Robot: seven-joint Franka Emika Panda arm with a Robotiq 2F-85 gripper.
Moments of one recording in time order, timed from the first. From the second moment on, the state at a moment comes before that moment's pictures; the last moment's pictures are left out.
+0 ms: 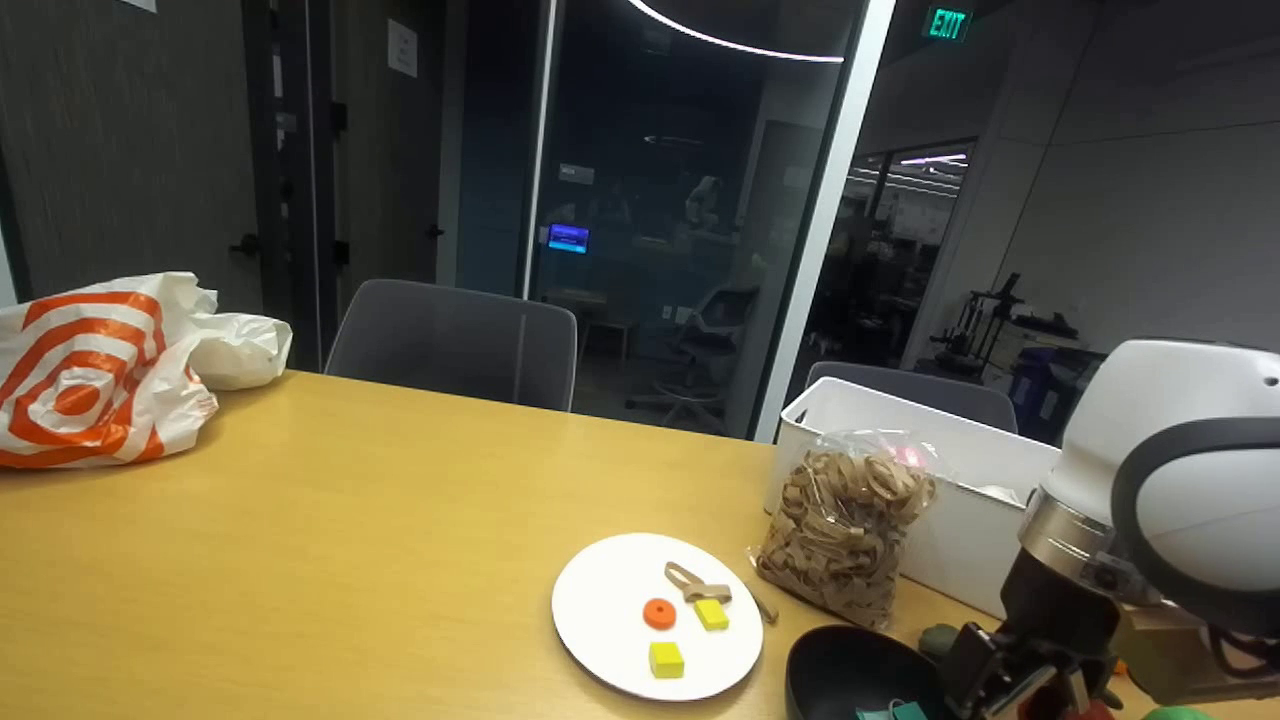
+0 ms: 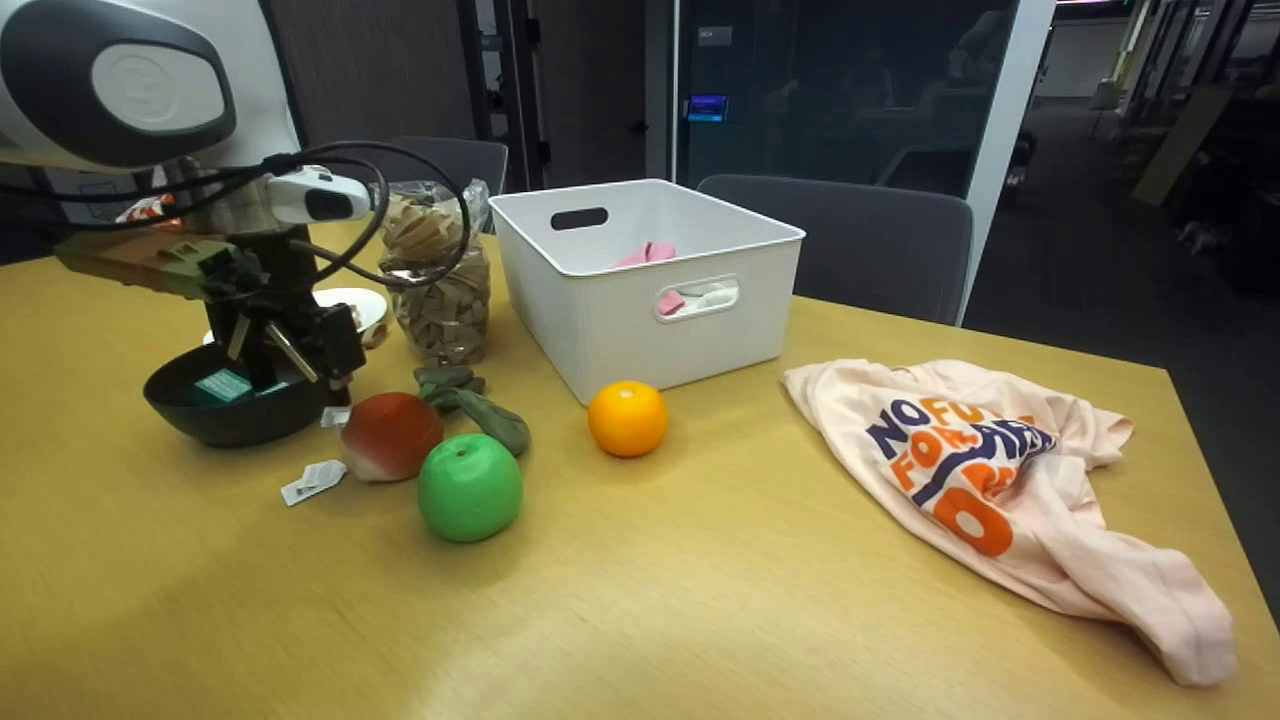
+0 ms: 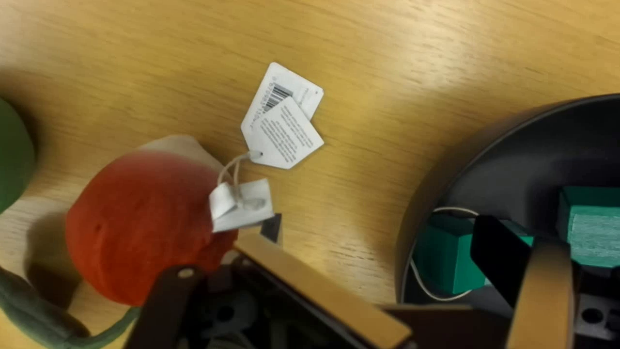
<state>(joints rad) 0.16 -0.19 0.16 -2.67 0.10 2.47 0.09</state>
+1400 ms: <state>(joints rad) 0.15 -0.15 0.15 -2.65 0.10 2.47 0.09</state>
